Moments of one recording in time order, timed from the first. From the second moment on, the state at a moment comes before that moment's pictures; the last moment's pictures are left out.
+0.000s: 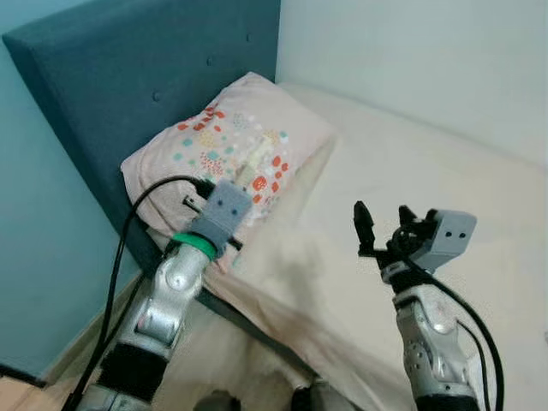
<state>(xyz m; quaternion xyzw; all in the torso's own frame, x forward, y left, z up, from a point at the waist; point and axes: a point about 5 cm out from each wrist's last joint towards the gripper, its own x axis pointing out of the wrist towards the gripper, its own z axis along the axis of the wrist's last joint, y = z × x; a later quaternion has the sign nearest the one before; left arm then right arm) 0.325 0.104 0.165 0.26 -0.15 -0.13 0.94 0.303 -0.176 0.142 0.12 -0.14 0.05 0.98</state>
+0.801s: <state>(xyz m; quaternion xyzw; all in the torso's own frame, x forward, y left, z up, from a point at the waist) 0.328 0.074 0.185 0.39 -0.35 -0.14 0.84 0.303 -0.179 0.135 0.14 -0.12 0.04 0.98</state>
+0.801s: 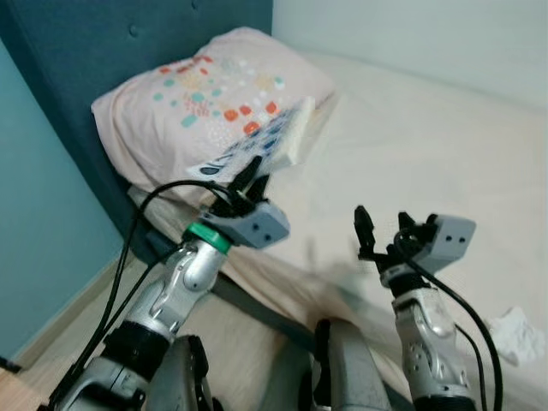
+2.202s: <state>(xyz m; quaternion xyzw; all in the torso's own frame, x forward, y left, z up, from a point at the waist) 0.362 0.010 0.178 0.62 -0.46 -0.14 0.62 0.245 -0.161 0.137 0.22 -0.08 0.07 0.97</state>
